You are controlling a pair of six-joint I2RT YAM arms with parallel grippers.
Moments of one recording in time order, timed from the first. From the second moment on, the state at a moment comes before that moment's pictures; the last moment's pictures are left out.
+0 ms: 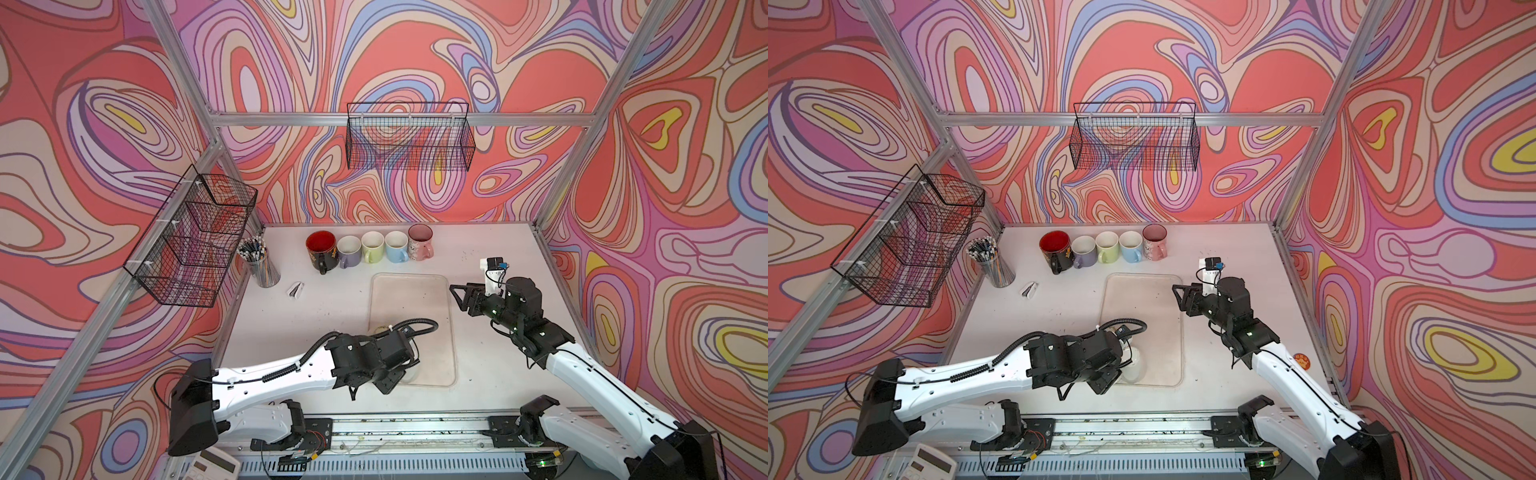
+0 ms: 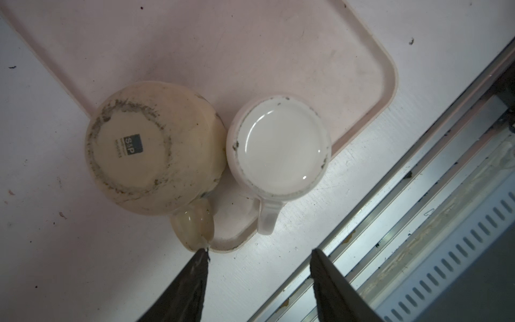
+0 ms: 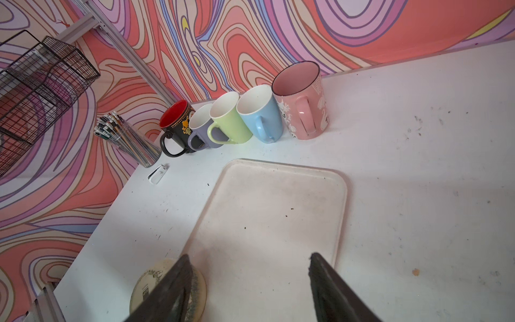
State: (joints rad) left arm -1.19 1.25 0.93 -0.84 -0.18 -0.40; right arm 0.38 0.97 0.65 -0.06 -0.21 0.41
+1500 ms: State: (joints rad) left arm -1.14 1.50 0.92 -0.67 -0.10 -0.37; right arm 0.38 0.97 0.69 -0.15 -0.24 0.34
